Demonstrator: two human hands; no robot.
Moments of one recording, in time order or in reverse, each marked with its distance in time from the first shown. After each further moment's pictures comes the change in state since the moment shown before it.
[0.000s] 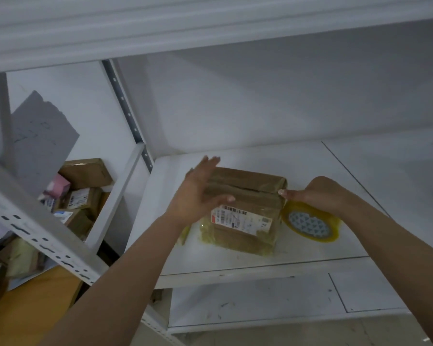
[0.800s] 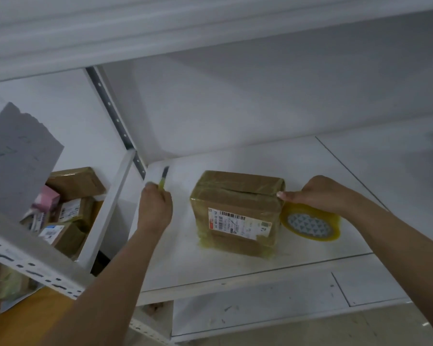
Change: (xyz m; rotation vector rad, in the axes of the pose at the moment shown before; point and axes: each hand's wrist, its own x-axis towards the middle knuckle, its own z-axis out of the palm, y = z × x) left_hand -0.001 -0.056 -0.015 0.159 0.348 -0.568; right_hand 0.005 0.000 -0.002 -0.007 -0.060 -0.014
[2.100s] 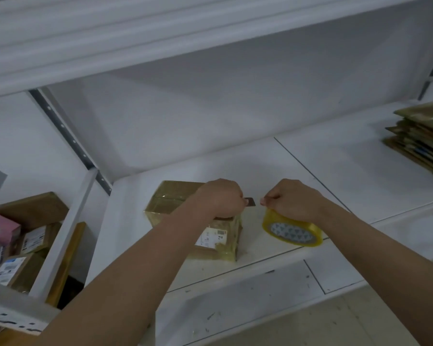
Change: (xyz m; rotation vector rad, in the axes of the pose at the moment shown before) left_hand -0.071 0.208 0.053 0.653 -0.806 0.661; right_hand -0.031 0.049 -0.012 -0.058 0.134 -0.172
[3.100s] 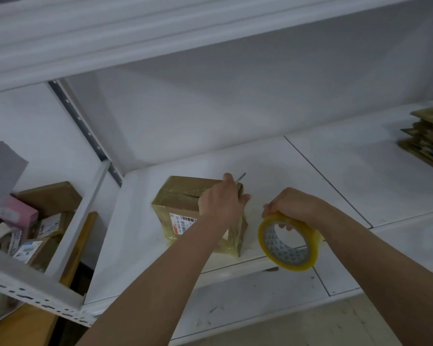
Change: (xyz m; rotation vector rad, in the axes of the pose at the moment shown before) left_hand -0.006 0.005 0.043 -0.263 0.429 -0.294; right_hand -0.010 -0.017 0.003 0.347 -0.219 0.269
